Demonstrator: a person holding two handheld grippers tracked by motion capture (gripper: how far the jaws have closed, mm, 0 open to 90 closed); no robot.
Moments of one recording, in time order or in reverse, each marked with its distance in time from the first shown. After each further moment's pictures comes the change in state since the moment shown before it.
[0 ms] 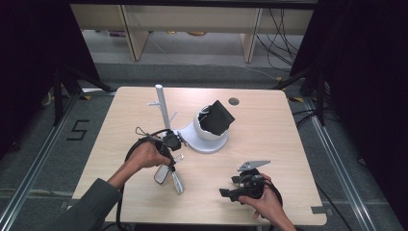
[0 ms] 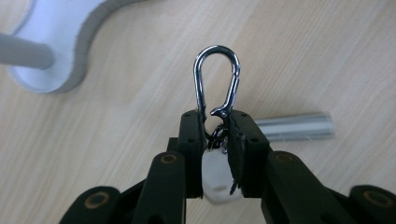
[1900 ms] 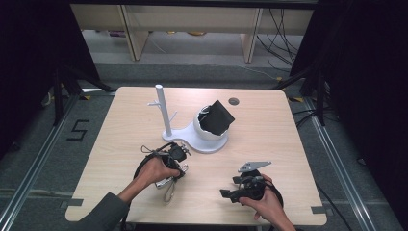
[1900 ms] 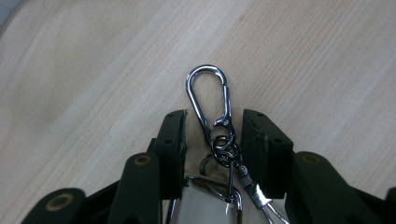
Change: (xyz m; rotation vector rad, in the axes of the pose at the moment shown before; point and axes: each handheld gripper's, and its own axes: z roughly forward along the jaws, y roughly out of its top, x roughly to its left) left arm -0.024 -0.002 0.065 -0.053 -0.037 -0.104; right arm 0.003 -0.003 -0.002 -0.008 -0.015 -0.004
